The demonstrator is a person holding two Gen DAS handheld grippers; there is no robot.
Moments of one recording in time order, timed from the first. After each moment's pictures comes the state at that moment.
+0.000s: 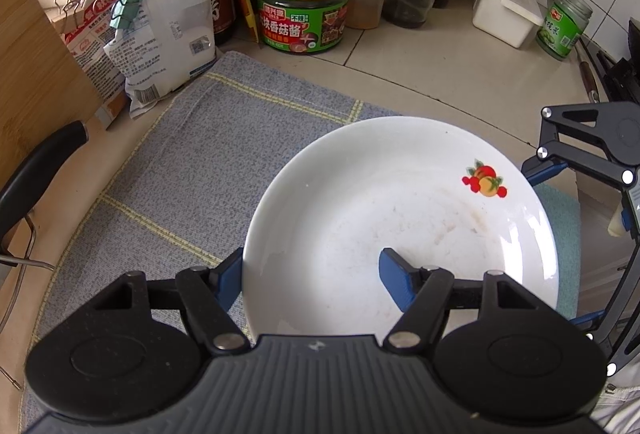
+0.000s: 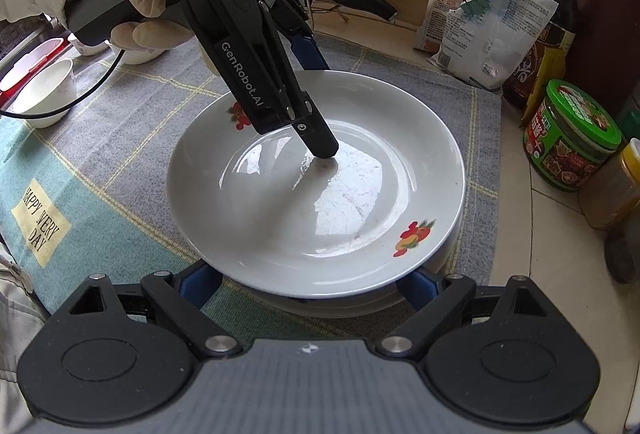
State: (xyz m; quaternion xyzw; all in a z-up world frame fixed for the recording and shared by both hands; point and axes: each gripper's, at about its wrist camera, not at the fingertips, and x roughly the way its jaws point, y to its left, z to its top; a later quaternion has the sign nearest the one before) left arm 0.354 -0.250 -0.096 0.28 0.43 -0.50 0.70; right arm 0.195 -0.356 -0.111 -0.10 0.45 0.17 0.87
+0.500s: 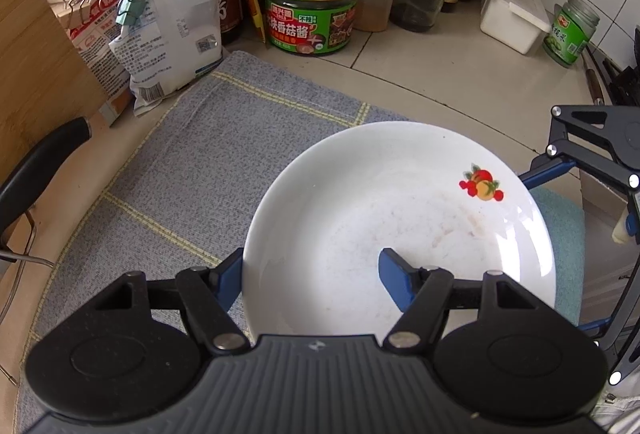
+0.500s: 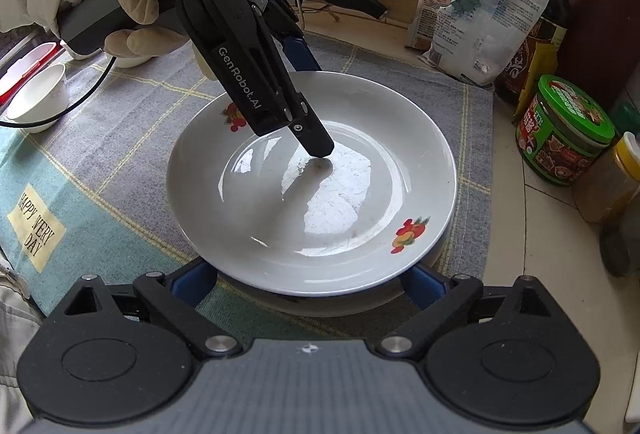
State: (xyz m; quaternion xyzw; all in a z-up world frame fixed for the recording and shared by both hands) left arm 0.356 -0.251 -0.097 0.28 0.43 -0.49 0.70; right arm 0.193 -0.357 -0.110 -0.09 0.45 0.15 0.87
